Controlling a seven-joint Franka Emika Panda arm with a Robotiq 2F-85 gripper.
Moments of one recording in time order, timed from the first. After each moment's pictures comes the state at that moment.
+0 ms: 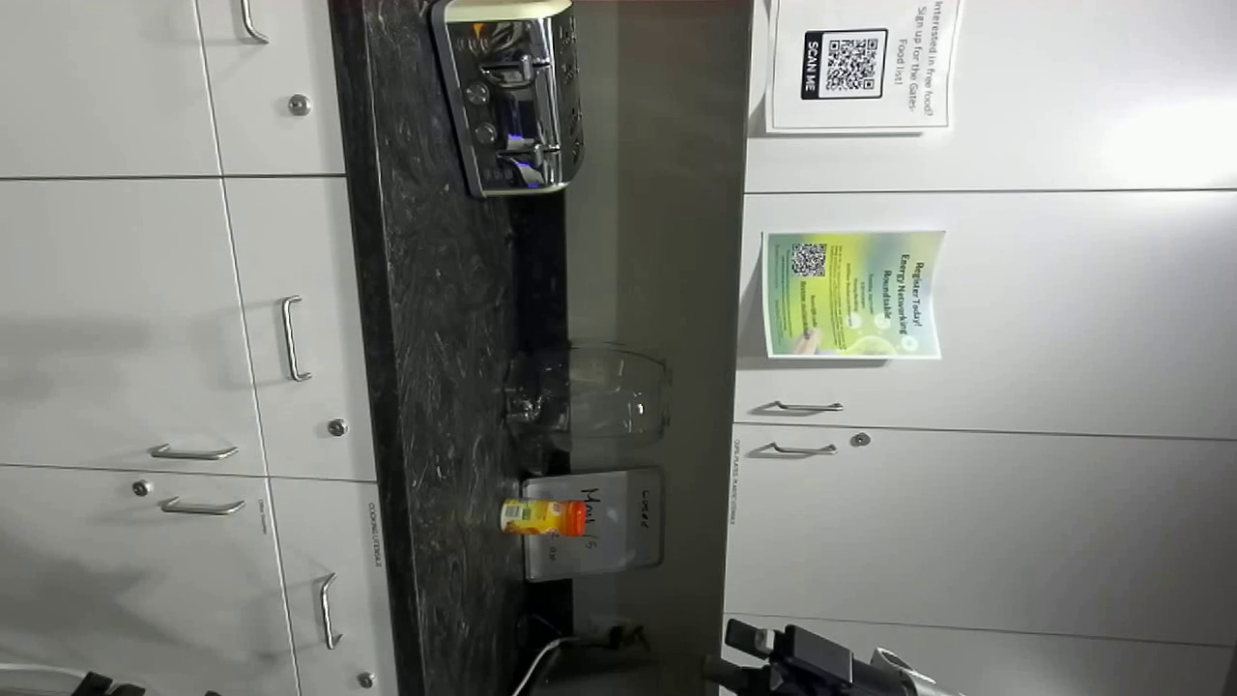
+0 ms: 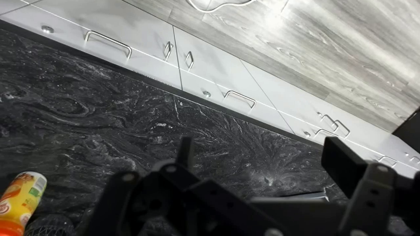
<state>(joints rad) -0.02 -1.05 -0.08 -2.68 0.09 1.91 0.02</state>
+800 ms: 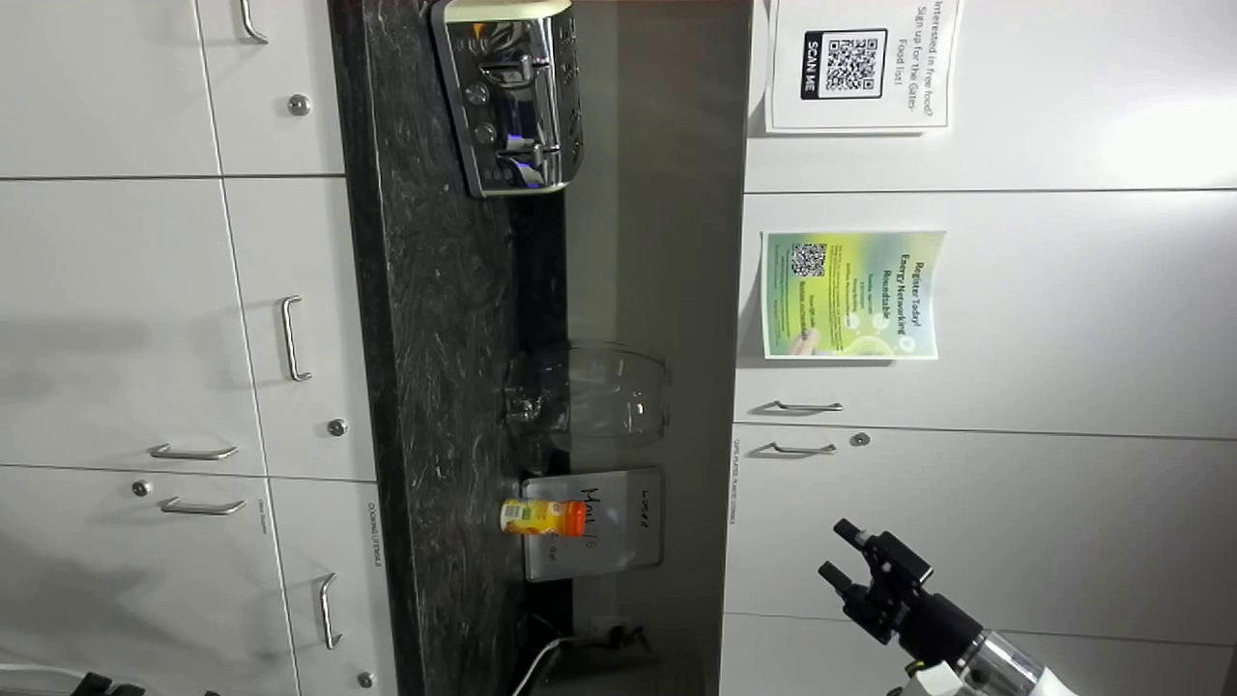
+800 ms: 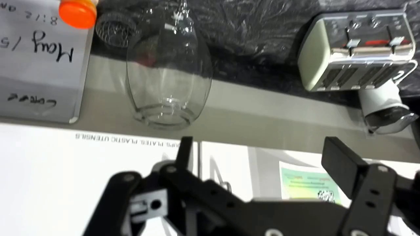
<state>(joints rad) -0.13 -0.84 -0.08 -2.48 -0.08 2.52 0.02</state>
